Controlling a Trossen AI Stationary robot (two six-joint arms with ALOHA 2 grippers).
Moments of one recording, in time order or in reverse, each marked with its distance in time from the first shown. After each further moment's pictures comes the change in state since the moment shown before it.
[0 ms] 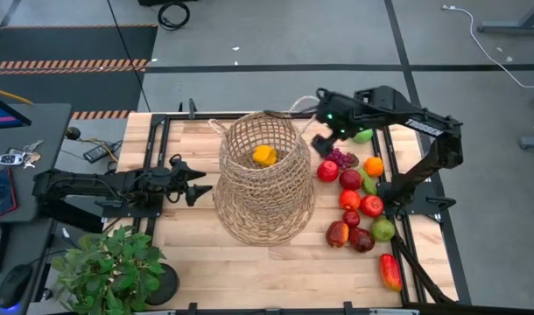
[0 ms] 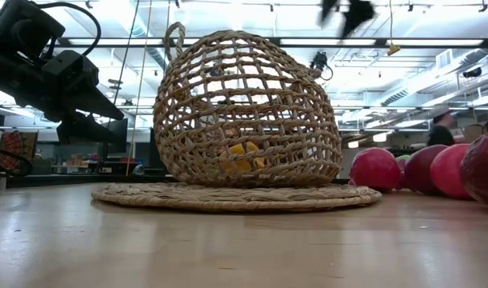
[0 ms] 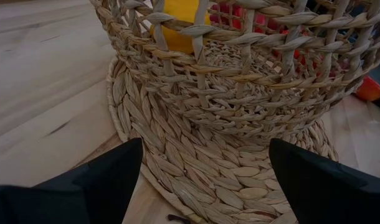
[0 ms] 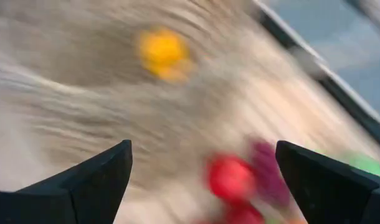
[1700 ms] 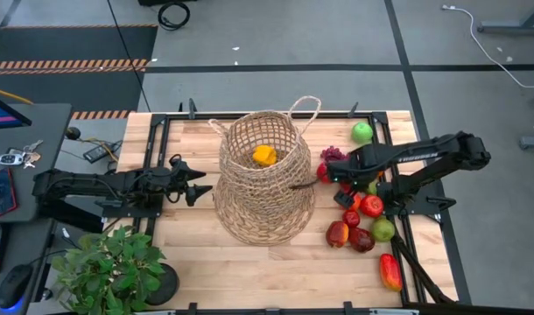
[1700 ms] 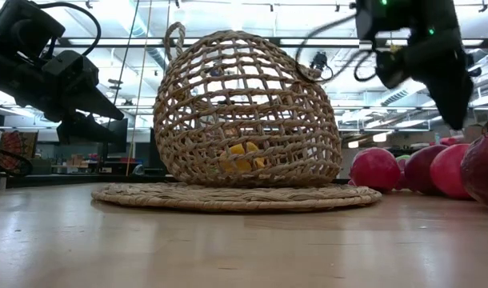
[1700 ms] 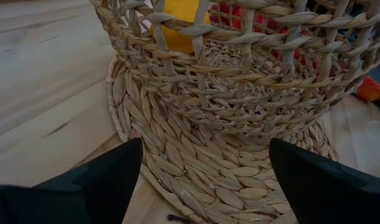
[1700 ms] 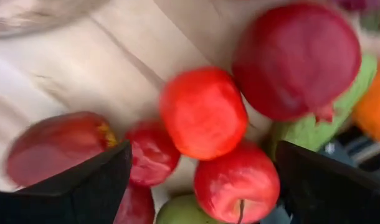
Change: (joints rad) left arm 0.000 0.000 0.000 0.000 0.000 0.000; right arm 0.190 -0.248 -0.949 0.259 -0.319 0.272
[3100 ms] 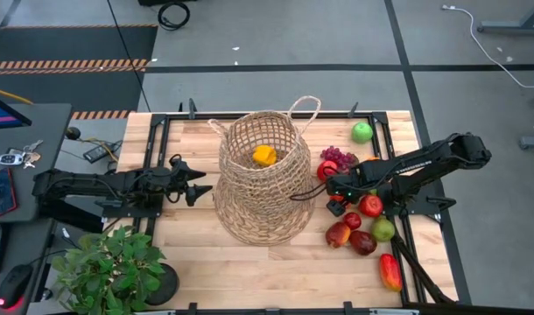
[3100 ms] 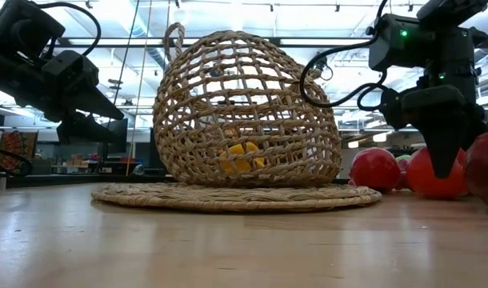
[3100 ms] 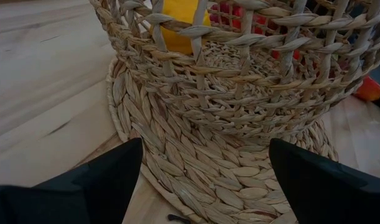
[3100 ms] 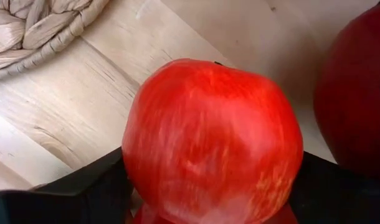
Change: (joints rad) left arm 0.000 0.000 0.000 0.000 0.000 0.000; right arm 0.064 -0.003 -0.308 0.504 0.016 0.165
